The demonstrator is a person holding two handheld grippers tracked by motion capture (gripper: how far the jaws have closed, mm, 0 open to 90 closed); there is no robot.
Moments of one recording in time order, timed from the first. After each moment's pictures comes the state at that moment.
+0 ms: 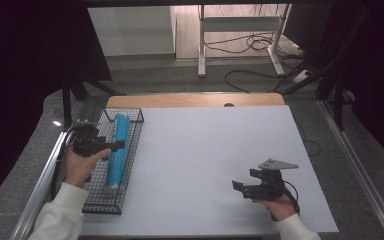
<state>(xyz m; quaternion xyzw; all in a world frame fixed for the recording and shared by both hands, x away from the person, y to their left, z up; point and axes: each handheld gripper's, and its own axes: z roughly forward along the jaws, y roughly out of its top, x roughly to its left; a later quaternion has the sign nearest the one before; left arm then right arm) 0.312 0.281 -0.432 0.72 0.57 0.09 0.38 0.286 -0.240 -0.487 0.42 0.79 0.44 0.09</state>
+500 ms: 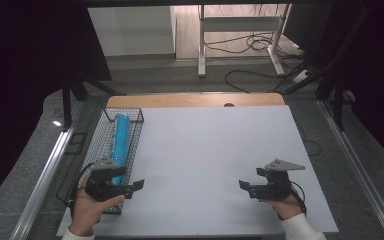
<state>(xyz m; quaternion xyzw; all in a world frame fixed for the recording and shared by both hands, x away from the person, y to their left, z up) 0.228 0.216 -0.448 0.79 0.47 0.09 0.39 0.288 -0.255 -0.490 0.42 0.79 0.43 0.12</state>
